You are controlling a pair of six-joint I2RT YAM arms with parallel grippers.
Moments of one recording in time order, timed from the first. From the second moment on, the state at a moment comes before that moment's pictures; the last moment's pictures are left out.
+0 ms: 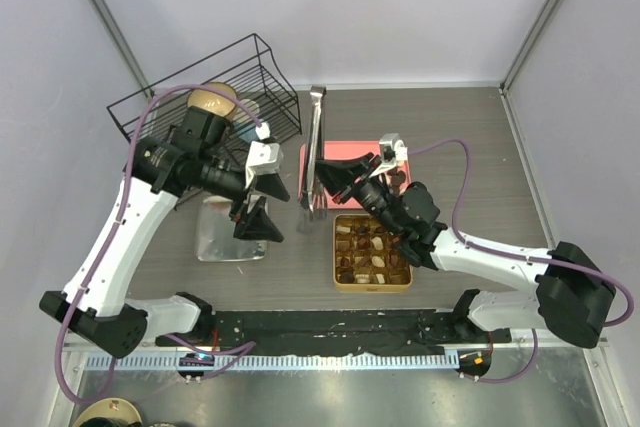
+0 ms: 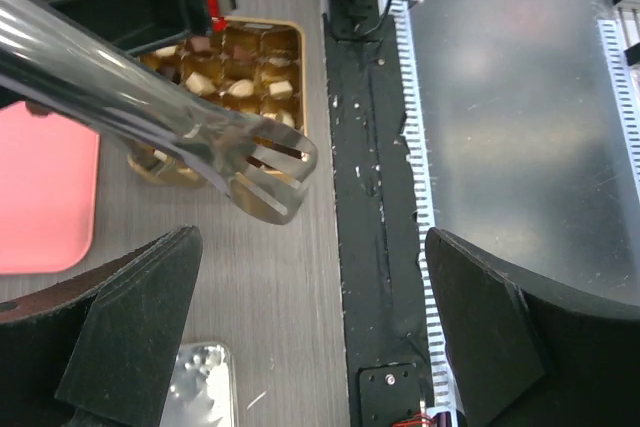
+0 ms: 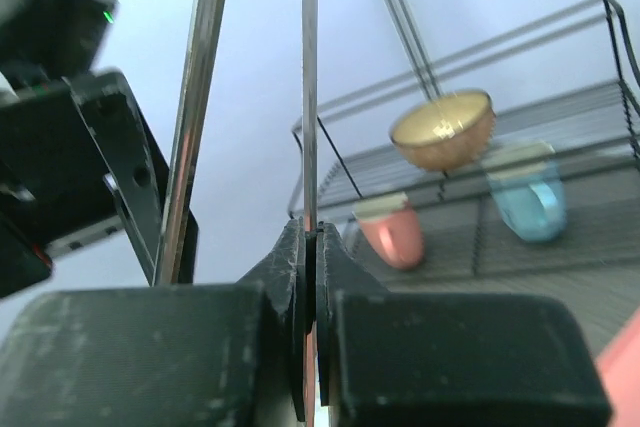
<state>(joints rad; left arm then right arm) -0.44 1.25 1.57 -1.34 1.02 0.73 0.91 1.22 0.64 0.94 0.09 0.46</state>
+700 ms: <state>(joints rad) -0.46 1.24 1.59 -1.35 1.13 0.72 1.04 1.33 0.71 1.27 0.10 0.49</state>
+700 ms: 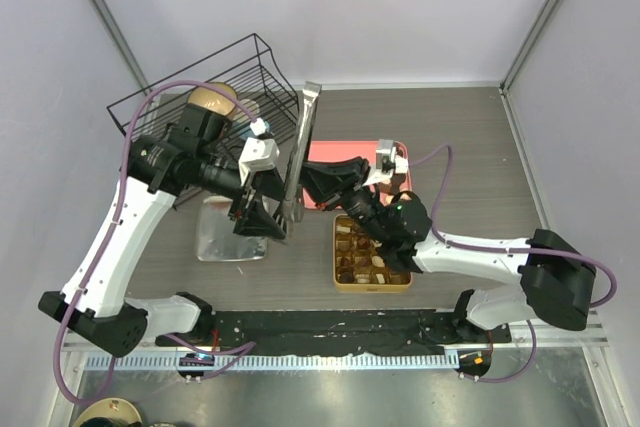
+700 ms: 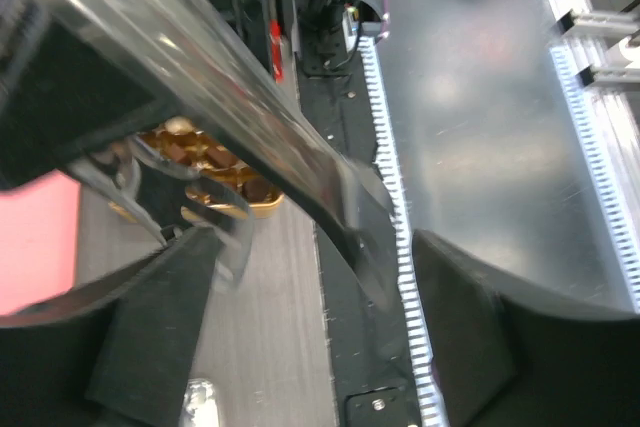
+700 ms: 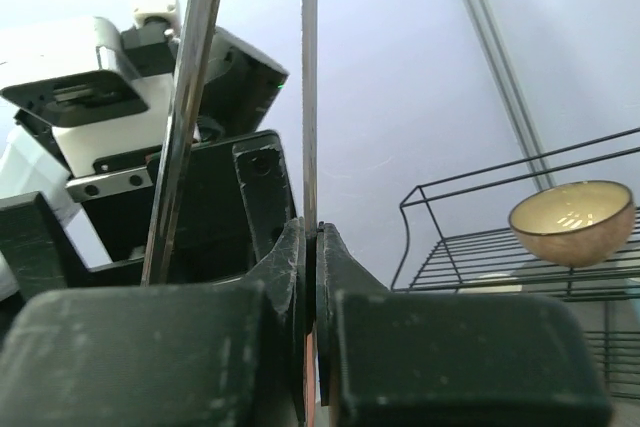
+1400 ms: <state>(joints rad) -0.46 1.25 1.65 -1.36 1.15 0.67 1.17 1.27 0.74 1.26 0.18 0.25</state>
